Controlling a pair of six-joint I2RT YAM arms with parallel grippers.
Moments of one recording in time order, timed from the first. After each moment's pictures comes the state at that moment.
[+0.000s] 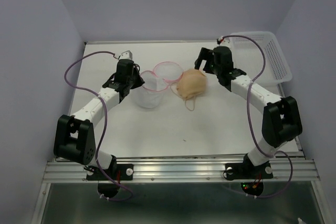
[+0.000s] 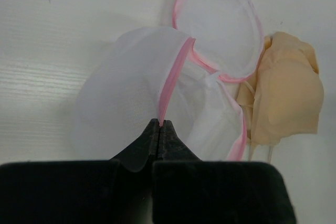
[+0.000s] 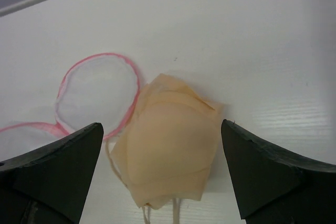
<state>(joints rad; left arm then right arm) -0.32 1.44 0.99 -0.16 -0.08 -0.56 0.40 1.65 1.22 -0.01 0.20 0.46</state>
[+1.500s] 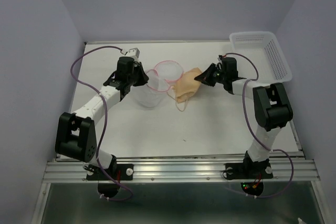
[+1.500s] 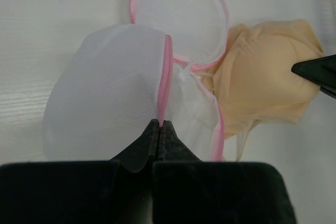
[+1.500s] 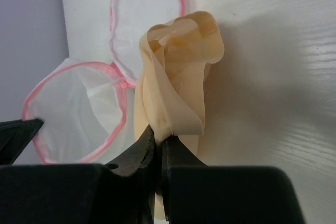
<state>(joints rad) -0.32 1.46 1.01 -0.11 0.09 -0.43 0.20 1.90 1.08 0.26 -0.52 0.87</state>
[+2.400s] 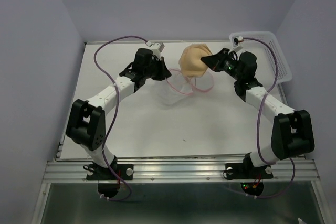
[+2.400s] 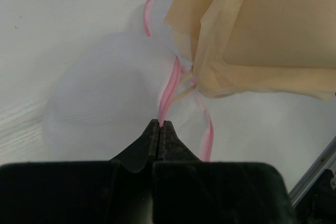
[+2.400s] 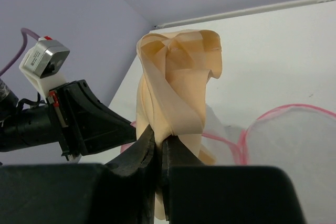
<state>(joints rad) -0.46 1.64 1.24 -0.11 0.28 -0.40 0.20 1.47 0.97 0.50 -0.49 0.68</state>
